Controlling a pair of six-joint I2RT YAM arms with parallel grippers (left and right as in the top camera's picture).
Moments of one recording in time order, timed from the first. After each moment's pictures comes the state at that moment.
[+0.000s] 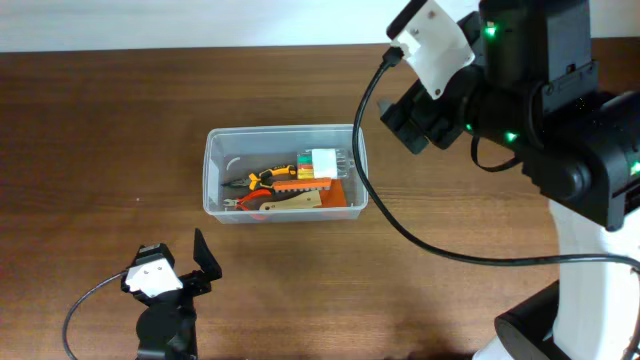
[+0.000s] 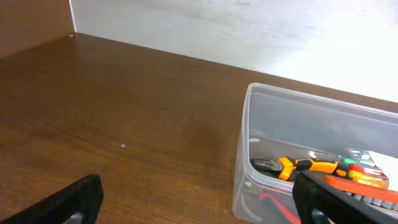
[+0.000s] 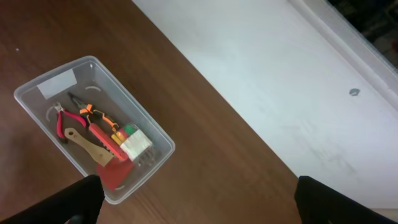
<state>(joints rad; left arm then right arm) -0.12 0.02 0.10 -0.29 -0.33 -0.22 0.47 1.76 2.68 -1.55 0.01 -0.47</state>
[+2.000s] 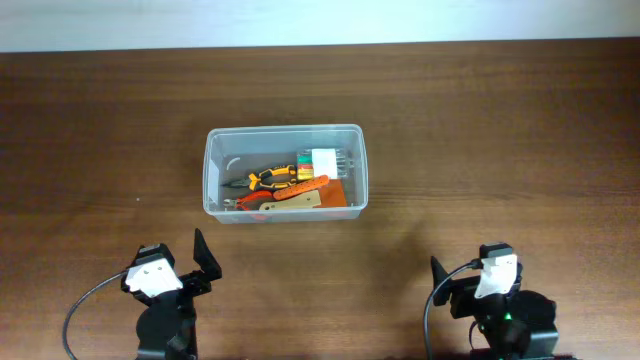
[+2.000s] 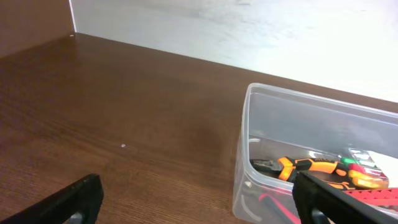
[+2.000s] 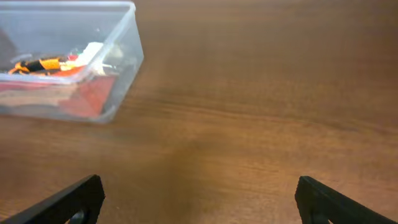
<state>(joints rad) -0.12 0.02 0.10 -0.29 -0.33 -0.22 0.04 0.02 0.26 -0.70 -0.14 0.00</state>
